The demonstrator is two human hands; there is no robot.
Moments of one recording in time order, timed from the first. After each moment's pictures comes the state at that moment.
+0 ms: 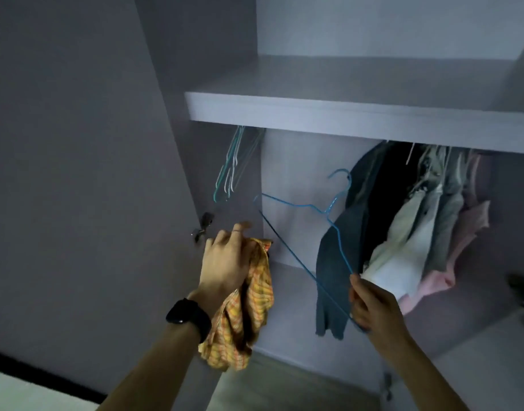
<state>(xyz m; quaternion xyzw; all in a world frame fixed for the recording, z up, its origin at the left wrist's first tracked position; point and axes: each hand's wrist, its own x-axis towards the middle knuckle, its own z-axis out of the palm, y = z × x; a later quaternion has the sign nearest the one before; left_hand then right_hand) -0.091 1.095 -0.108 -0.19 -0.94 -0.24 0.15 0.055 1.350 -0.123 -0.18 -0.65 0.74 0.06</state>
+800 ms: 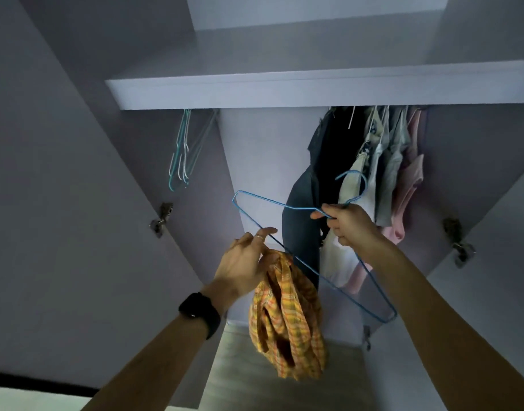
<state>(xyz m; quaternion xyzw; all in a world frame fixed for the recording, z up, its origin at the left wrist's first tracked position) -0.017 1.194 -0.122 -0.33 -0.92 -0.22 -0.02 0.030 1.438 -0.084 -0.24 -0.70 0.67 -0.01</state>
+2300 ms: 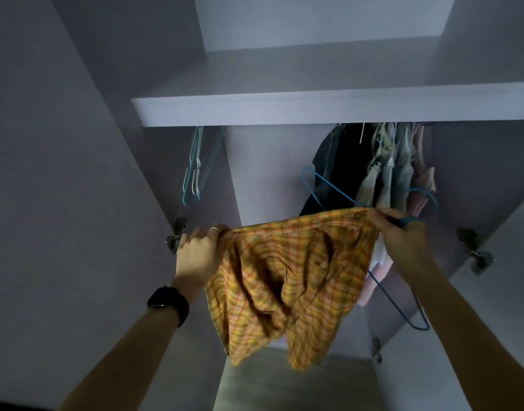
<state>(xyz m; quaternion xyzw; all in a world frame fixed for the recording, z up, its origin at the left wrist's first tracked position) -0.086 1.100 -0.089 -0.21 -0.96 -0.16 0.10 0.053 1.427 -0.070 -0.27 -0.73 0.56 0.28</state>
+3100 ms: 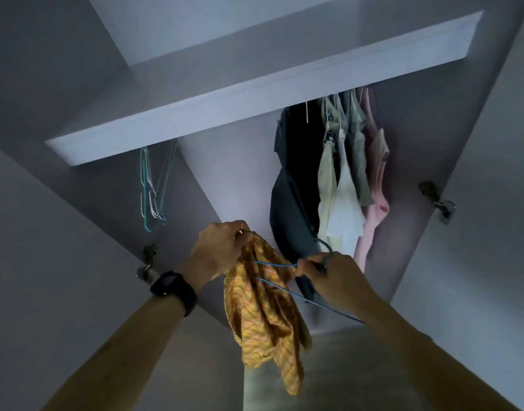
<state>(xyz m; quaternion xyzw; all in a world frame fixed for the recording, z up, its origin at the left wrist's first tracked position) -0.092 1.203 -0.059 -0.33 -0.93 -0.11 -0.07 0.092 1.360 -0.122 -0.21 -0.86 0.45 0.08</state>
